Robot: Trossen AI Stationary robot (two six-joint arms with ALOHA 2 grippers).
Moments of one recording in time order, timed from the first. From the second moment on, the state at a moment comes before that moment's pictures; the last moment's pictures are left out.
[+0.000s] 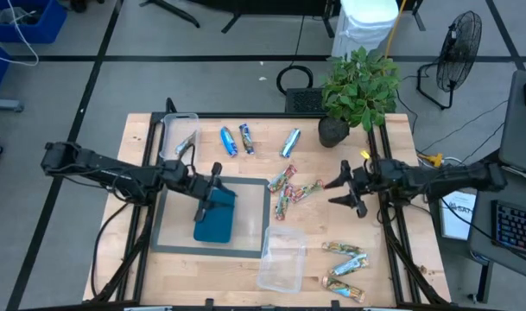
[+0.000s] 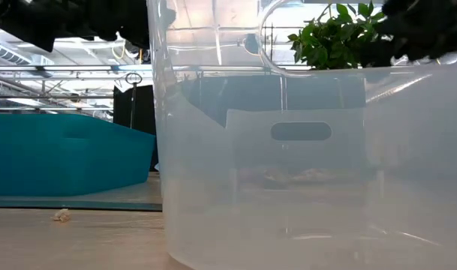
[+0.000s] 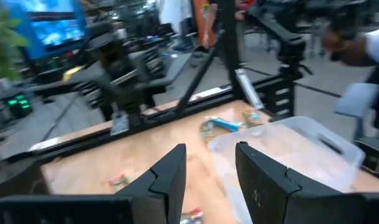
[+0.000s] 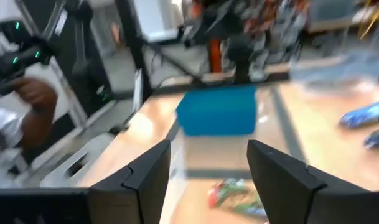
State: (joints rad) left arm -0.08 1.07 0.42 0.60 0.22 0.22; right arm 0.06 0.48 0.24 0.10 -0.17 0.19
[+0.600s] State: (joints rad) left arm -0.08 1.07 0.42 0.60 0.16 0.20; right arm 0.61 1.14 0.52 -0.28 0.02 0.78
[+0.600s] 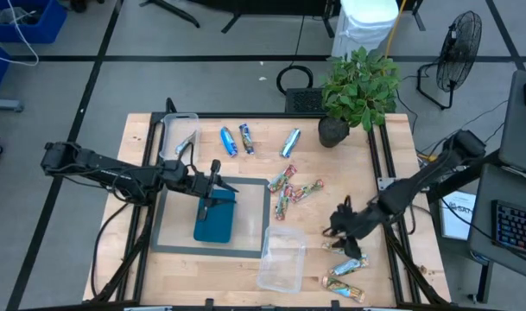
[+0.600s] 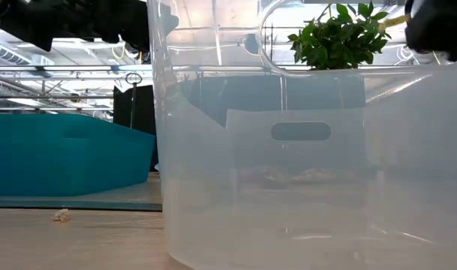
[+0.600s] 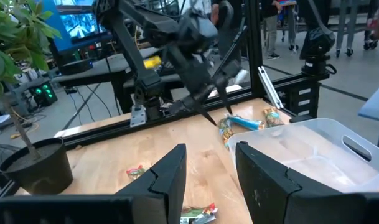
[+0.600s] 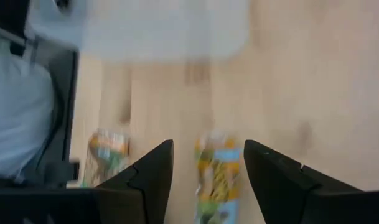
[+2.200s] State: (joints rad) left arm -0.08 1.07 0.41 0.59 0.16 0.23; right arm 0.53 1.37 0.52 -0.15 0.08 0.59
